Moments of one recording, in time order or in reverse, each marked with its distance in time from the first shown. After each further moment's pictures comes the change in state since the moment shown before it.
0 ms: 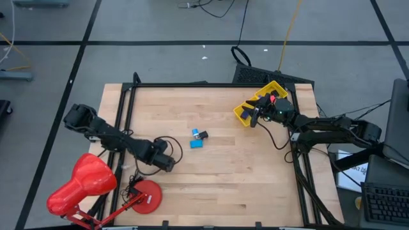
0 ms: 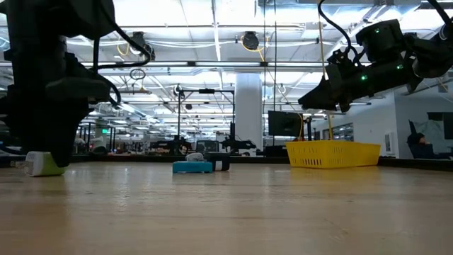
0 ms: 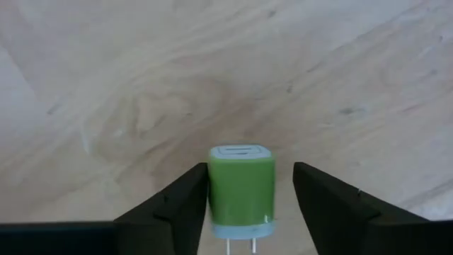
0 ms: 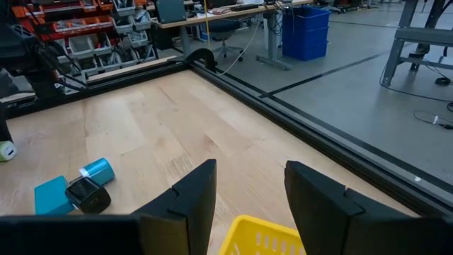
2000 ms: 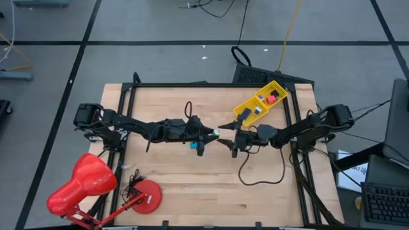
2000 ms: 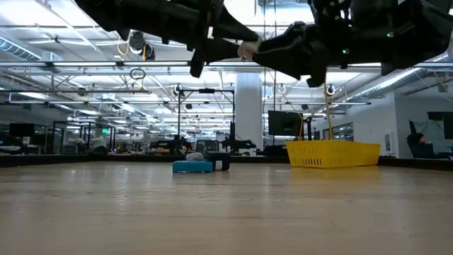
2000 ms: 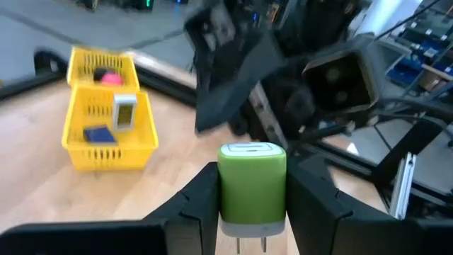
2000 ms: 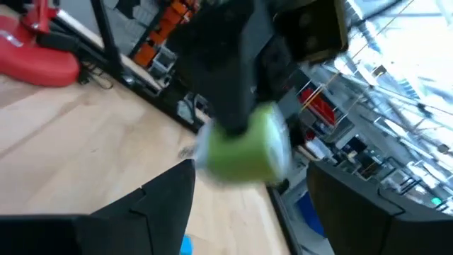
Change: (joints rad) left arm 0.327 0.101 0.113 1.310 -0.009 1.077; right arm 0.636 0.459 0.242 0.447 0.259 -0.791
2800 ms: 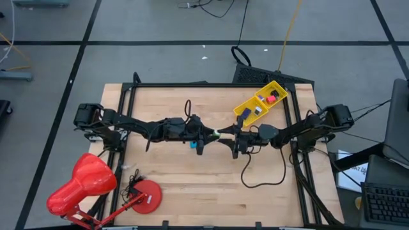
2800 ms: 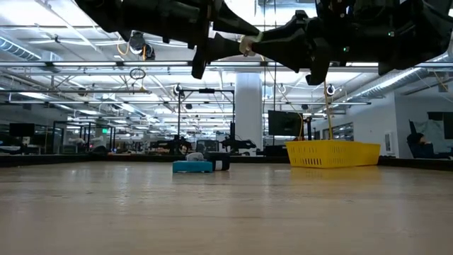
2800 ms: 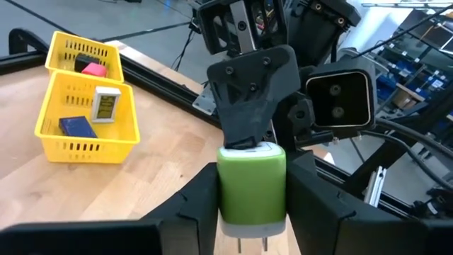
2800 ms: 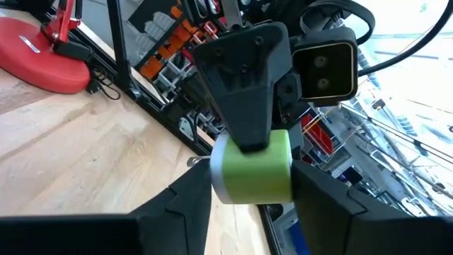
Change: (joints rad) left arm 0.005 0.002 0.000 0.033 0.054 -0.086; right arm 0.006 0.010 0.002 0.056 -0.076 -0.094
